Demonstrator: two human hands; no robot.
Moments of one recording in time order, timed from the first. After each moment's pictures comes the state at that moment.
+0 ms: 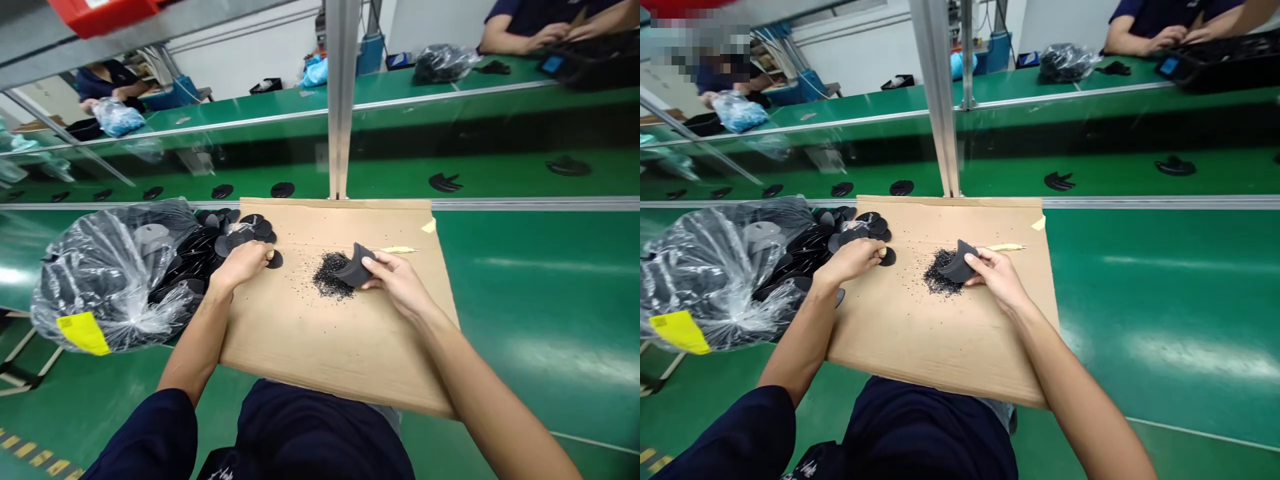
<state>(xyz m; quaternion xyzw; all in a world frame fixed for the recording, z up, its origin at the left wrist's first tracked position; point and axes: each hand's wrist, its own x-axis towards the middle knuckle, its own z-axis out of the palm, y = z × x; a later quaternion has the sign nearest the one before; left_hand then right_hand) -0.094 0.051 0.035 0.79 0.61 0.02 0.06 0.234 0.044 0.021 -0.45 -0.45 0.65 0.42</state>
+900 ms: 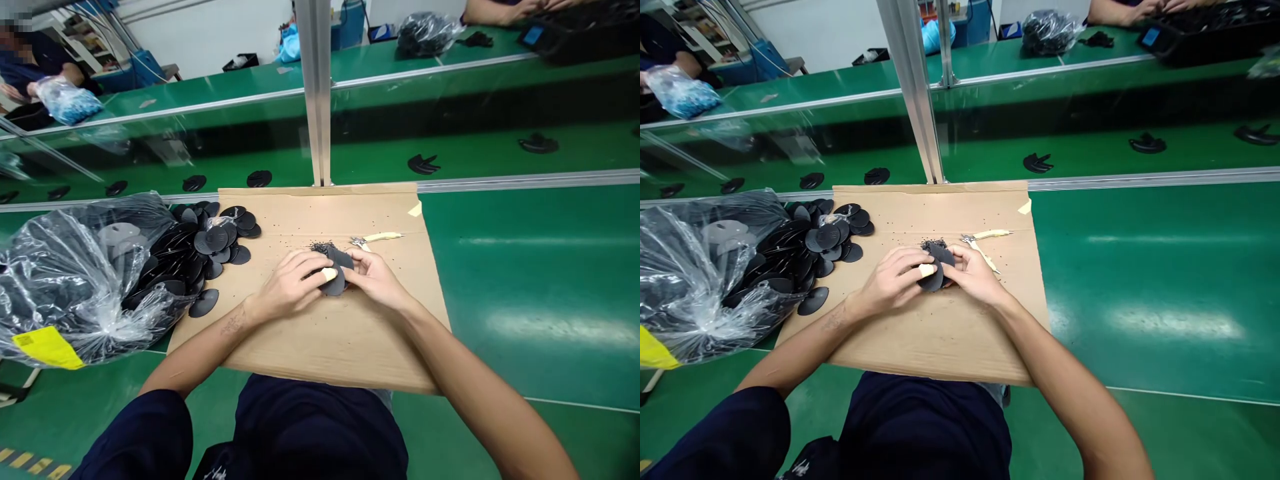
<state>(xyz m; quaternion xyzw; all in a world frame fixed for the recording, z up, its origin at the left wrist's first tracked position) 0.007 0.011 0.017 0.90 0.27 0.33 0.01 0.223 0.031 0.018 -0.38 -0.49 0.70 0.35</state>
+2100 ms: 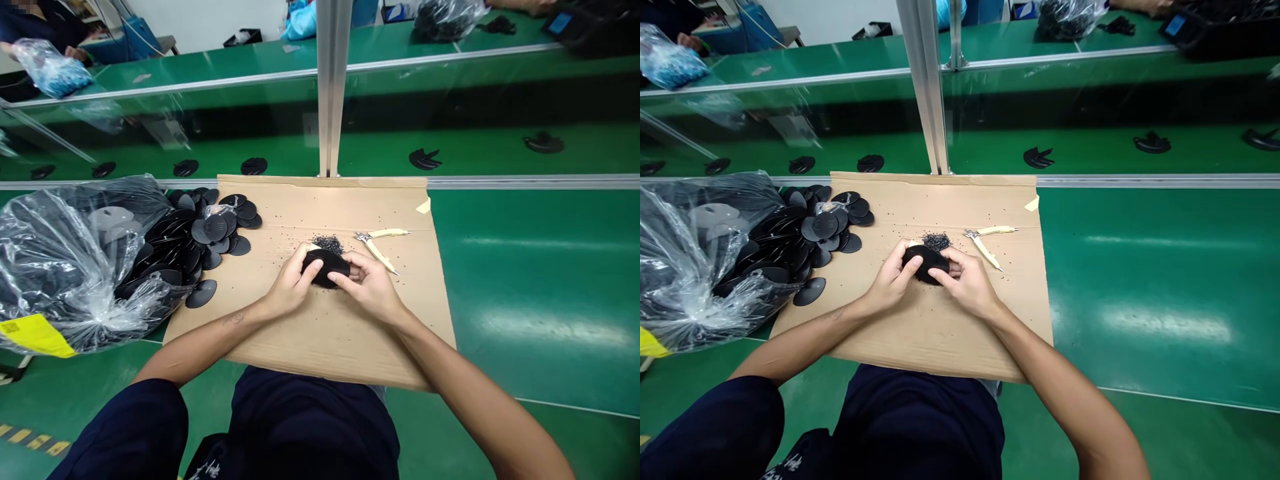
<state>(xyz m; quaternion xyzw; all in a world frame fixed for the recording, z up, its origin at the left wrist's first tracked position) 0.026 -0.001 -0.001 0.68 0.46 0.44 0.36 0.210 0.012 0.009 -0.40 -0.57 0.59 0.40</state>
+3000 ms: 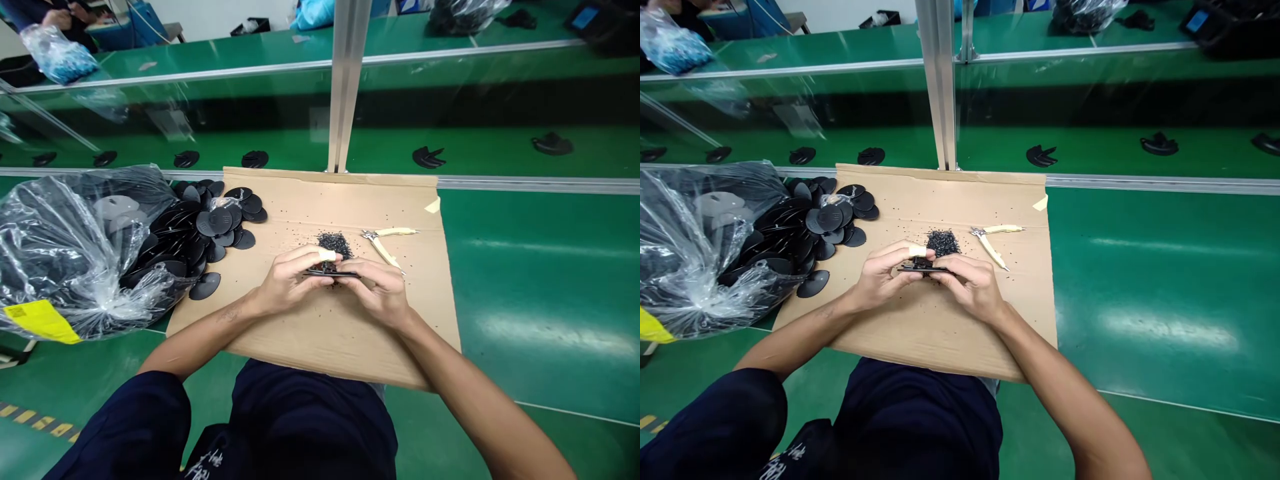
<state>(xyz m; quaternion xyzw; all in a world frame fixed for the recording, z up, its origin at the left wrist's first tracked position) 0.010 0.003 0.024 0.79 0.29 0.48 0.23 0.217 0.010 0.010 -0.28 -0.77 0.32 0.48</state>
